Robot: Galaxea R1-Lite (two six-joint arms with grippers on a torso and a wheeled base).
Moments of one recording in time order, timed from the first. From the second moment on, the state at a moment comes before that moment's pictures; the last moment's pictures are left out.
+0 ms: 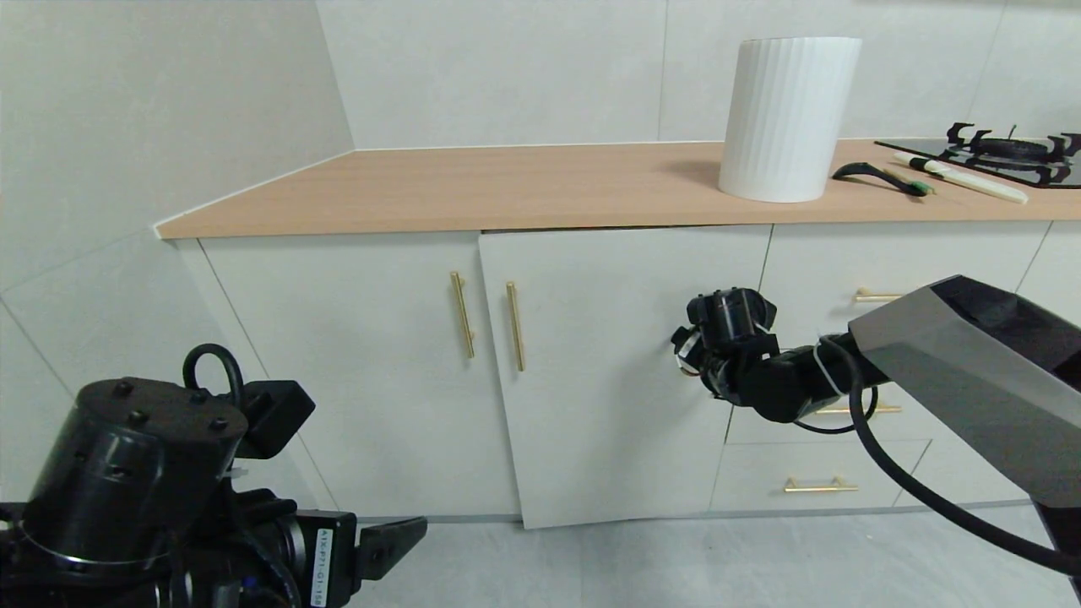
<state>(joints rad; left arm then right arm) -0.65 1.31 -0.63 0.10 0.26 -0.47 0.43 2.37 -1.48 -0.39 -0.49 0.82</state>
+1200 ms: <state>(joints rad) -0.65 1.31 -0.63 0.10 0.26 -0.47 0.44 2.19 -1.21 -0.40 -0.13 0.82</state>
